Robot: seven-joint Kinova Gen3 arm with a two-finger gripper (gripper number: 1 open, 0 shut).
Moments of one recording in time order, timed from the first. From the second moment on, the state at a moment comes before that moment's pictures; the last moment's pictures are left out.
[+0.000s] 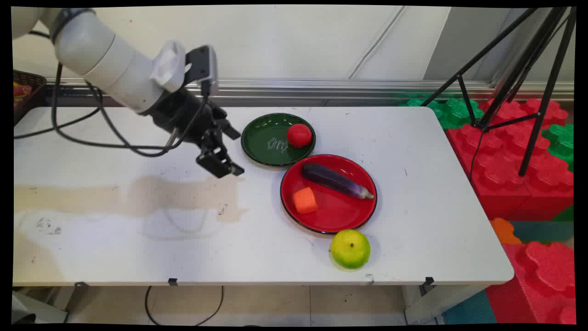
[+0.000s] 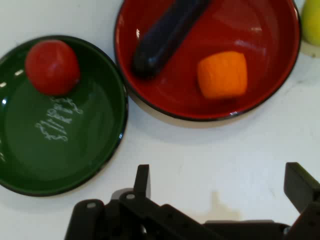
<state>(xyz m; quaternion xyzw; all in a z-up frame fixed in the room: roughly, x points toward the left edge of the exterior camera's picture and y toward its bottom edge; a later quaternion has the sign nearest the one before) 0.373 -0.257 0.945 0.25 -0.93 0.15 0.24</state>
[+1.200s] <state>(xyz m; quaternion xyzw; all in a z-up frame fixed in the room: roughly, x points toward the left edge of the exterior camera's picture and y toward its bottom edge) 0.254 -0.336 0.986 0.28 -0.93 0.18 0.15</state>
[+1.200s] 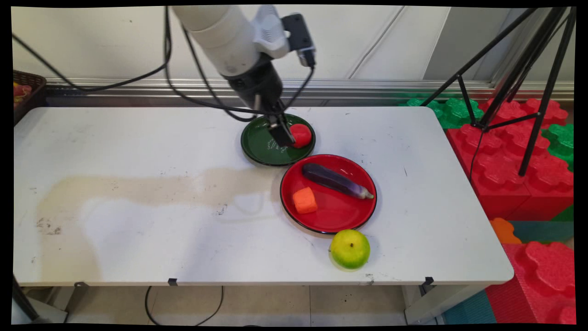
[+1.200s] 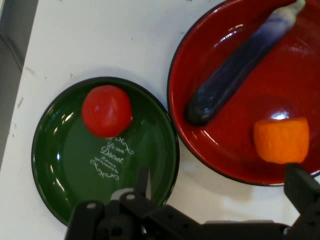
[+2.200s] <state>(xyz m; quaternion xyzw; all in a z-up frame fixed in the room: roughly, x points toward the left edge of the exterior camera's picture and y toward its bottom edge) 0.165 -0.411 0.910 0.22 -0.96 0.14 0.07</state>
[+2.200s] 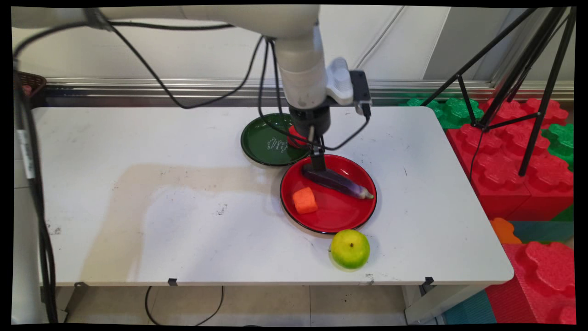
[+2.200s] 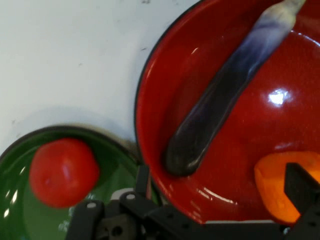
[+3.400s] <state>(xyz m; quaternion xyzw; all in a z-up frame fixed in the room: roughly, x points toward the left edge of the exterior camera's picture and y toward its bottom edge) 0.121 -0.464 0.816 0.14 -0.98 0.10 0.05</state>
